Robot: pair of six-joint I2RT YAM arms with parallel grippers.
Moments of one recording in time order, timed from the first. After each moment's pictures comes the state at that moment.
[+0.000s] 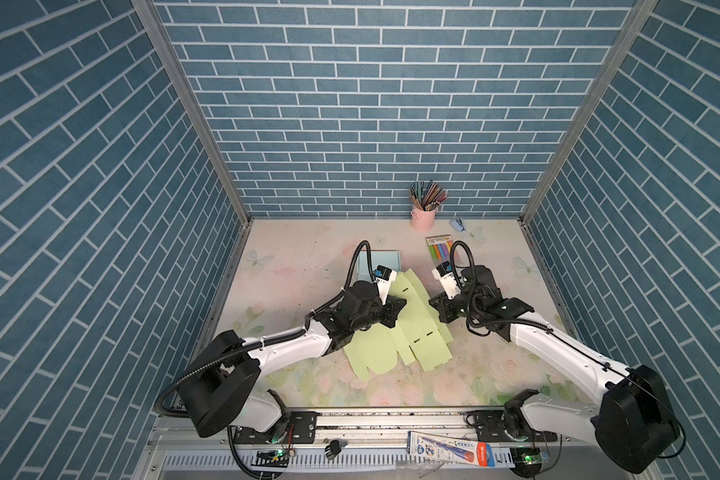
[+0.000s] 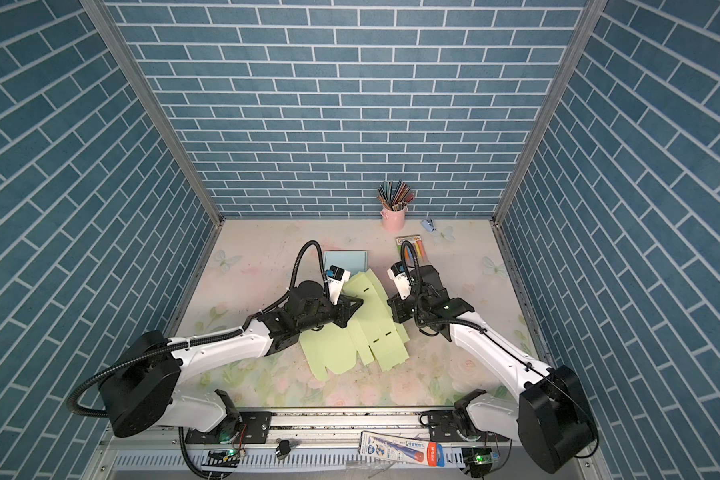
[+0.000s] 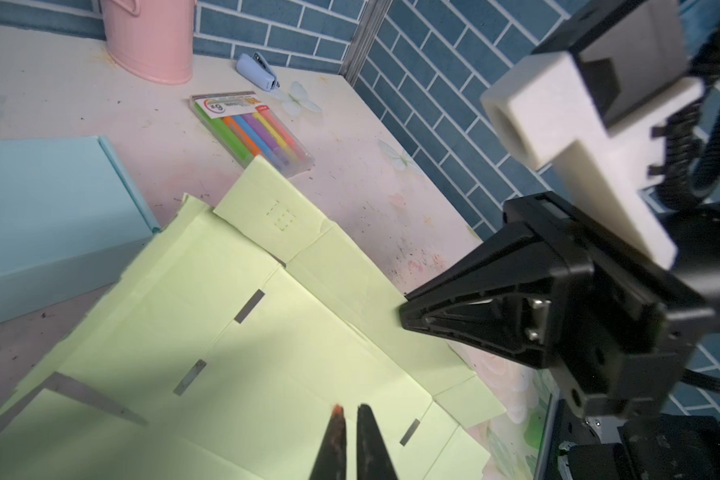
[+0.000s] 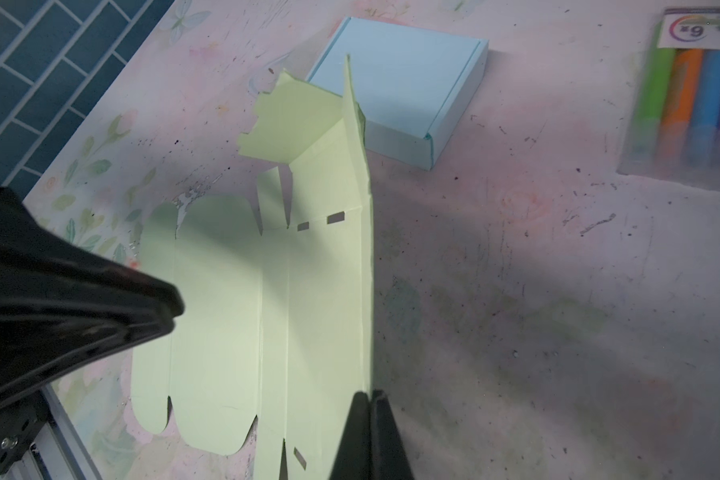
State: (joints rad) left arm -0.81 1.43 0.72 0.30 0.18 -0.47; right arm 0.56 1.20 0.77 -0.34 -0.29 0.10
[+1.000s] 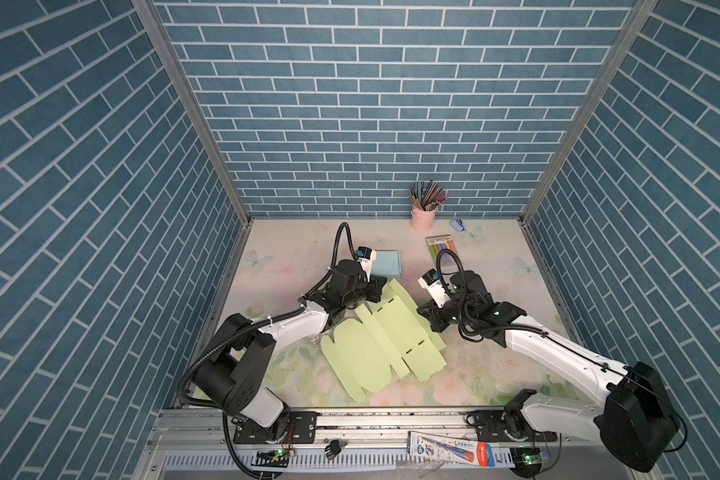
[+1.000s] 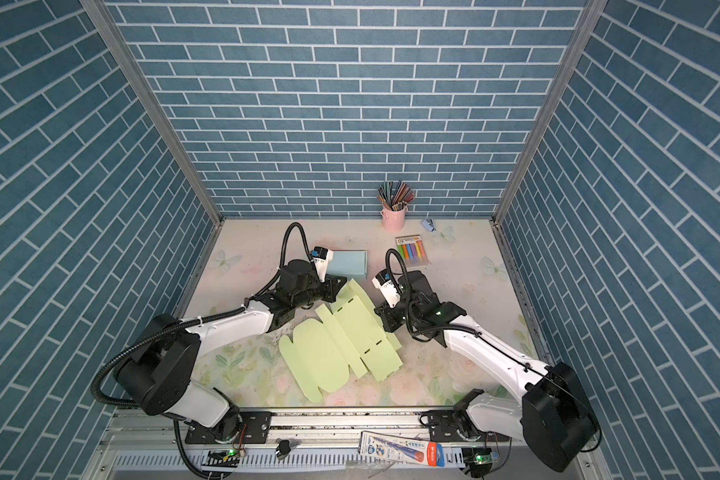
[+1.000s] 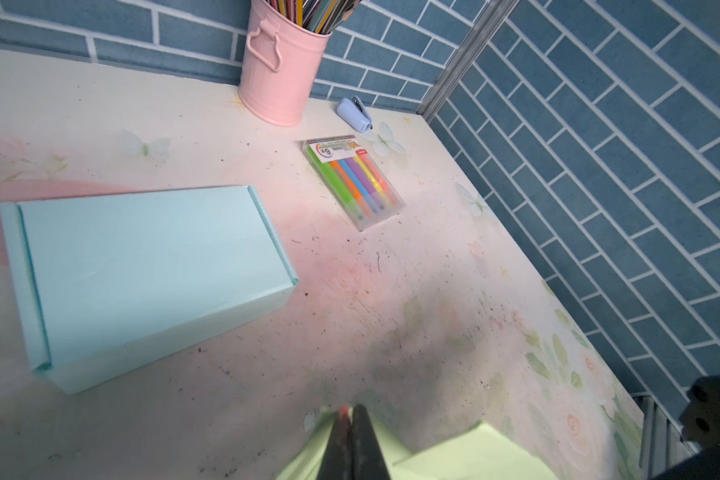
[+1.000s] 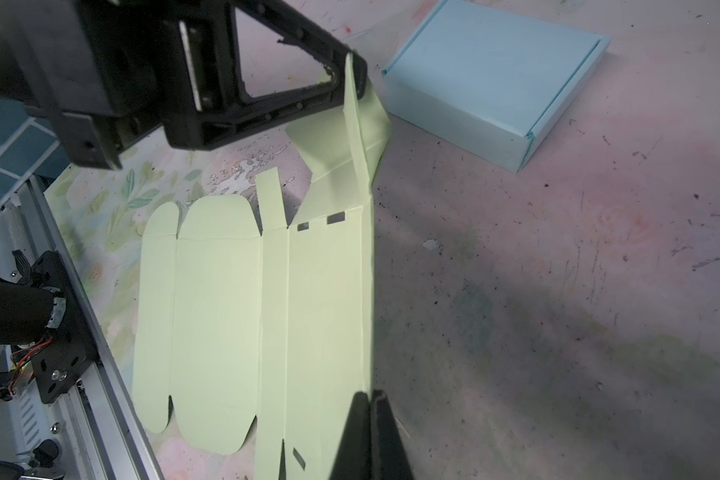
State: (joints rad) left arm -0.60 1.56 0.83 0.30 0.25 -0.43; right arm 0.66 1.20 0.76 -0.31 -0.32 0.07
